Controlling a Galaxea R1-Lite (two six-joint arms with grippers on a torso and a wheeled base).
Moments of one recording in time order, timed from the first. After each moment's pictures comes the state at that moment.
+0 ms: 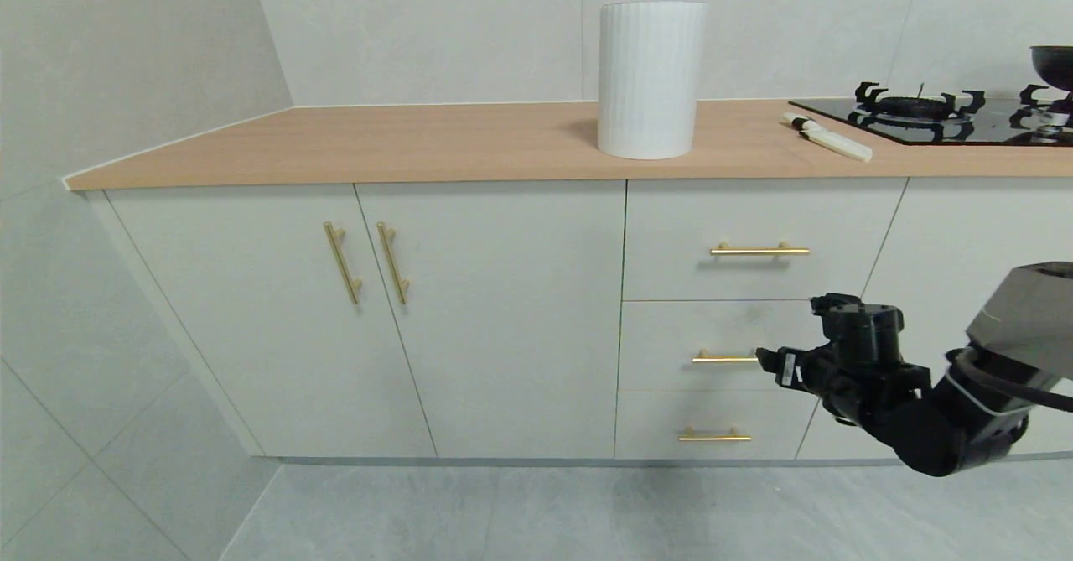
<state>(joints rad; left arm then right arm) 0.00 0.00 0.00 0.00 0.04 -0.01 0.20 2.16 -0.73 -0.98 -0.28 0.24</state>
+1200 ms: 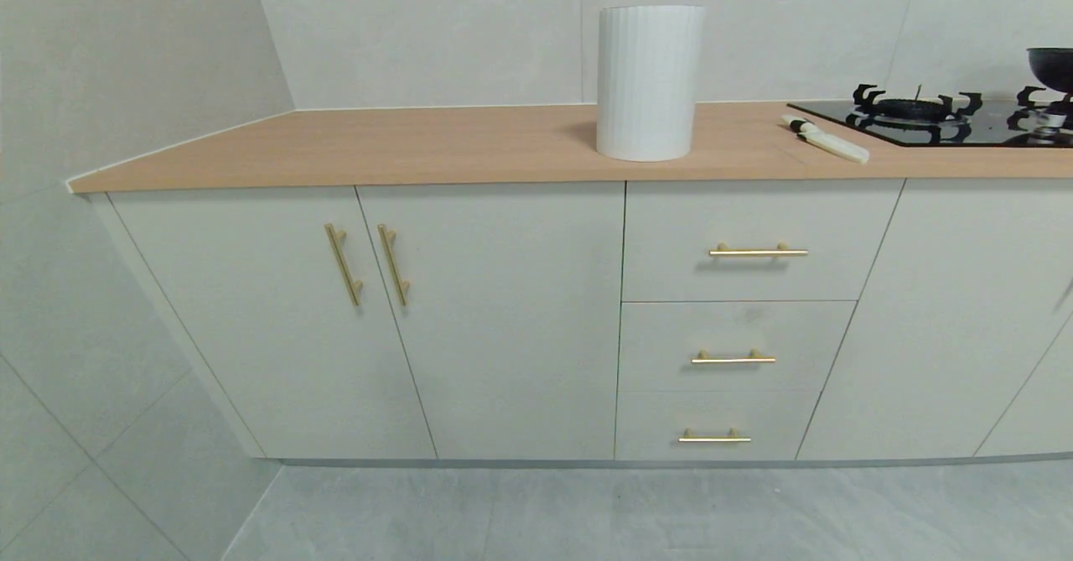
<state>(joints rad) 0.00 0.00 0.00 0.00 0.04 -0.01 0.09 0.28 -0.26 0.02 -0.39 -0.06</state>
